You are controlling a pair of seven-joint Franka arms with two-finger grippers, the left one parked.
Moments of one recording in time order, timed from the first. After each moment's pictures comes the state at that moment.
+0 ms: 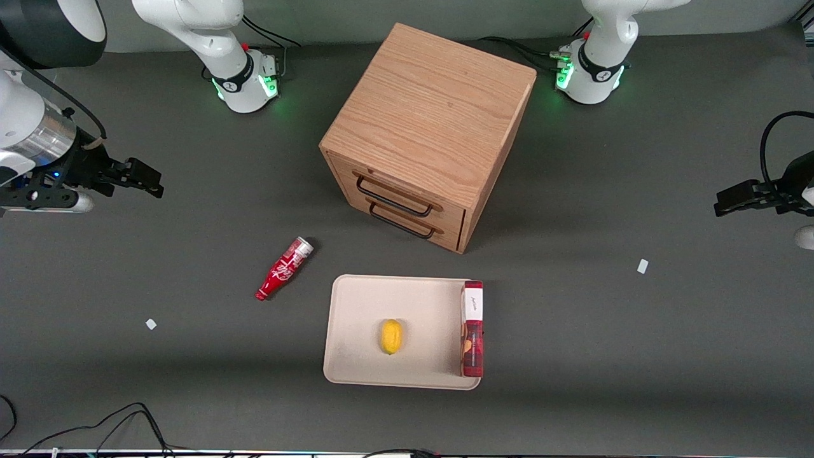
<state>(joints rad) -0.10 -0.06 0.16 -1.77 0.01 1.69 0.15</state>
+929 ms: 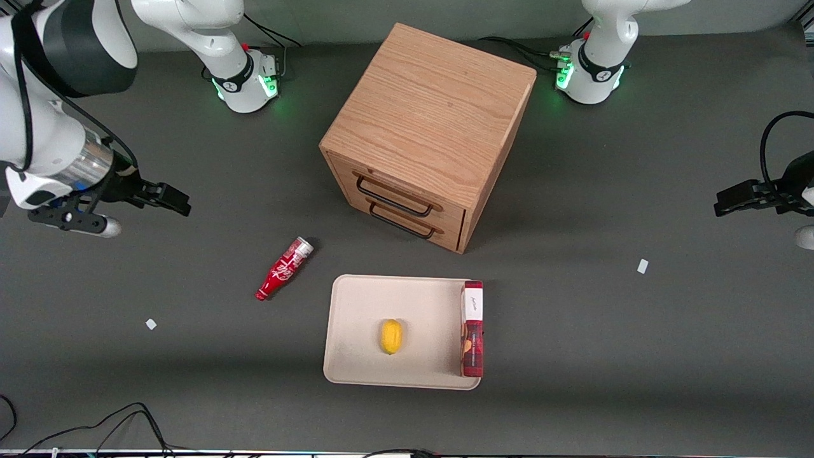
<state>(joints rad) -0.04 0.02 0.17 -1.77 0.04 1.76 0.39</state>
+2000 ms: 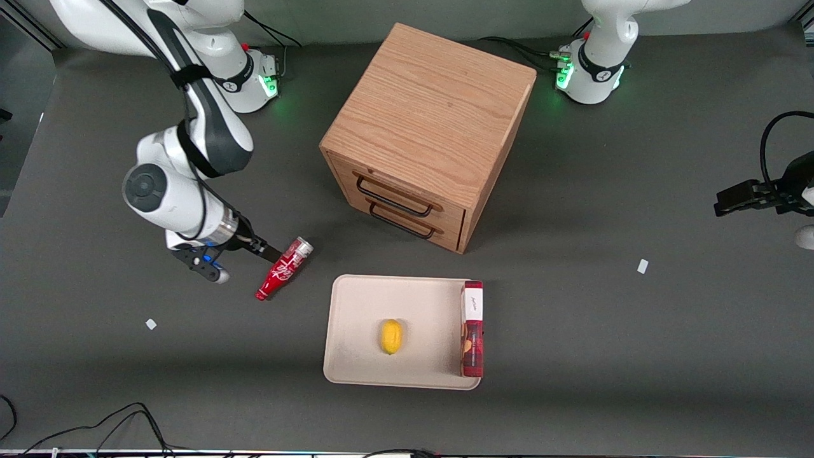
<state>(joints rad) 0.06 0.29 0.25 -2.01 0.03 2.27 0.87</state>
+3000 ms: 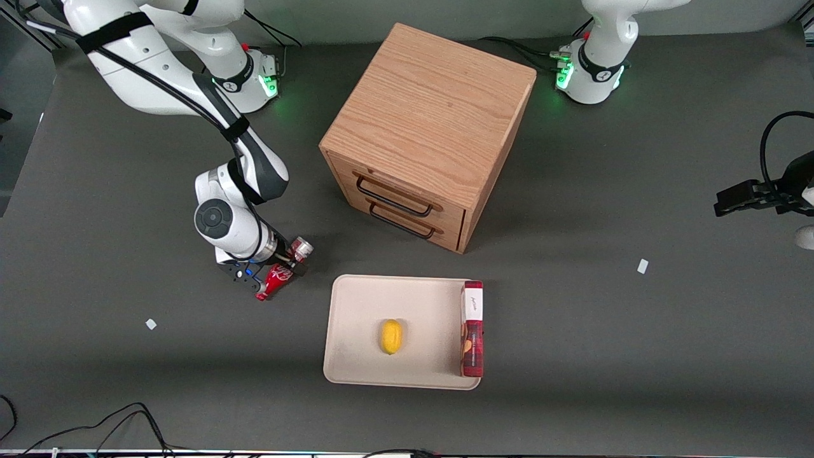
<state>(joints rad) 0.08 0.51 0.23 -2.02 -0.10 2.48 0.97</state>
